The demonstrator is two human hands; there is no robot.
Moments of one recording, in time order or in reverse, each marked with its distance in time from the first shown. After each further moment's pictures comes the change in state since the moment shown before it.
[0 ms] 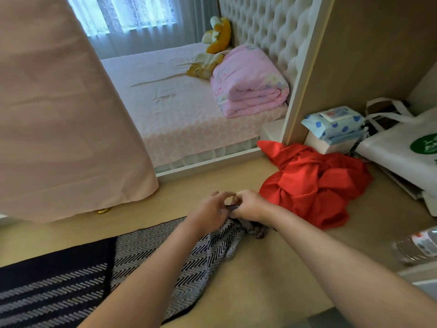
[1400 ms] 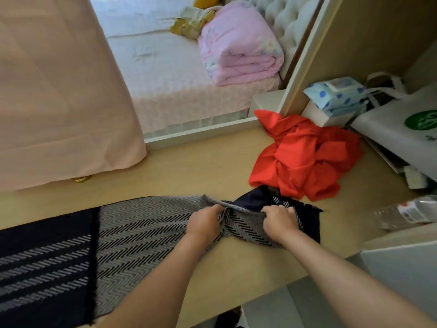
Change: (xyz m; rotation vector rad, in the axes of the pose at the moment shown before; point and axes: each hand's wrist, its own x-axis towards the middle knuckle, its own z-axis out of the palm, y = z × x) left_hand -0.050 -0.056 0.090 0.230 -0.129 -0.183; right_hand -0.046 0.112 0.072 -0.700 0.151 0.340
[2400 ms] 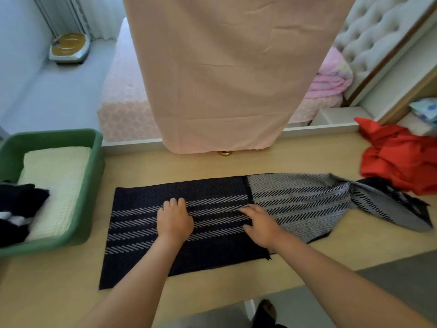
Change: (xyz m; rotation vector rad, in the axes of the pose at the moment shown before) left_hand -0.263 -0.472 -0.134 0.276 0.161 -0.344; right_hand -0.167 -0.475 0.075 0.300 -0.122 -0.338
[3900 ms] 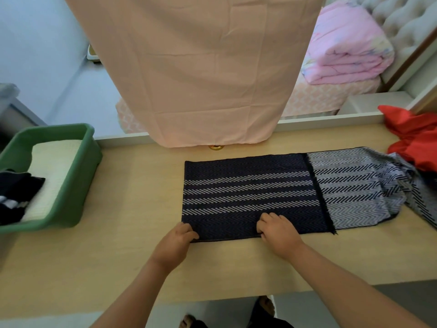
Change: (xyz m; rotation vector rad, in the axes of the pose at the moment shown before) left_hand -0.046 0.063 0.076 -0.231 0.143 0.496; right_hand 0.002 0.151 -0.015 -0.487 0.188 -0.430
